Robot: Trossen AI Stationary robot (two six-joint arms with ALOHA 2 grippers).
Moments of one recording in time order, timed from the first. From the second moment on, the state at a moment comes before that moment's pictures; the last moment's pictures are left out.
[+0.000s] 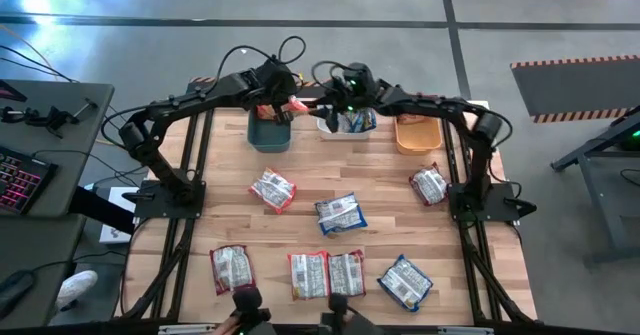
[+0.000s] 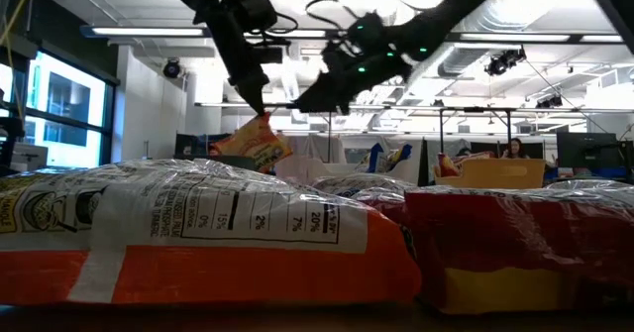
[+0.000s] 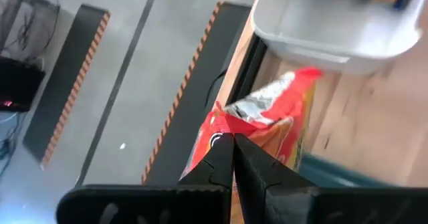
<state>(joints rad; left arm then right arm) 0.64 1.63 1.35 -0.60 -0.26 0.45 -0.58 1.92 1.39 0.08 -0.46 -0.11</state>
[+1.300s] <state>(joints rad) 0.60 1.63 1.35 -0.93 -0.07 0.36 -0.64 2.13 1.75 -0.36 -0.44 -0.34</state>
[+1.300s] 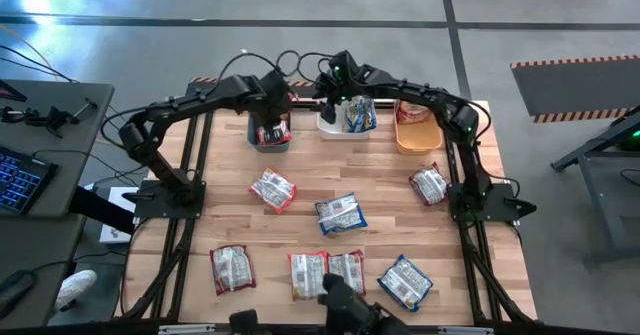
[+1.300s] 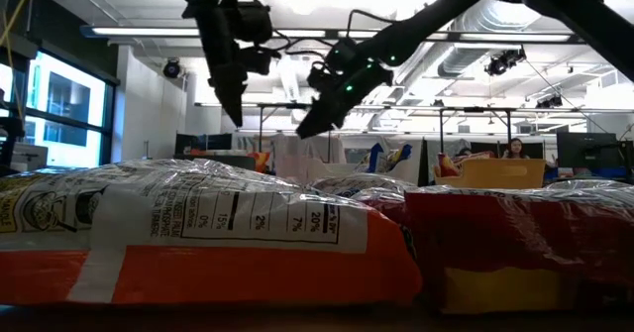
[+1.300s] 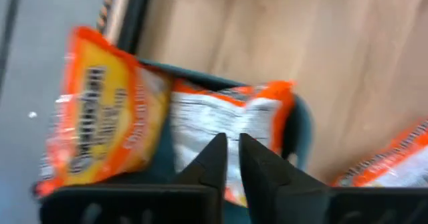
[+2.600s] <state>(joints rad) 0.56 1.91 1.35 -0.90 -0.21 0.59 -0.77 1.69 1.19 -0.14 -0.58 -0.45</state>
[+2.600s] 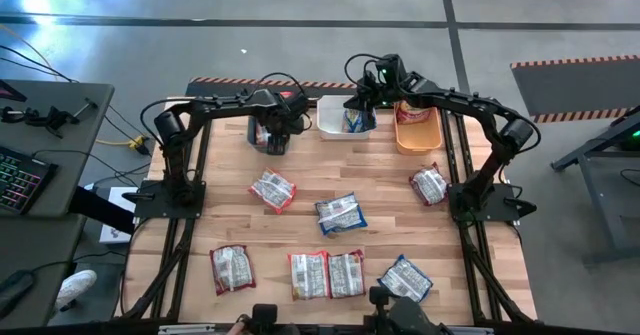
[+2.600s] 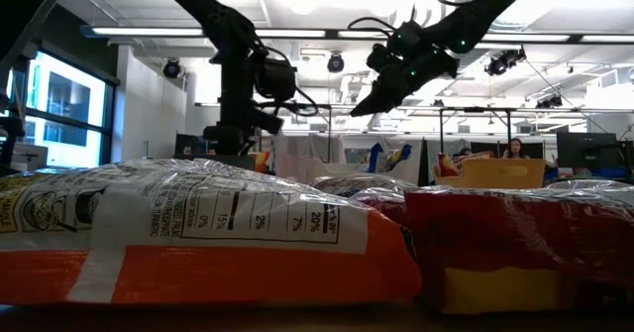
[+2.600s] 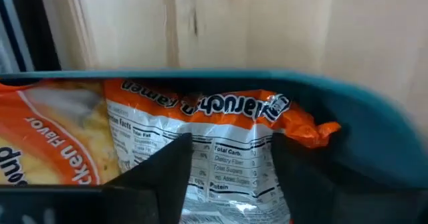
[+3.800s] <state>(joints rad) 0.67 1.60 1.35 -0.89 0.08 0.64 -0.52 1.92 1.26 0.25 -0.56 -0.49</state>
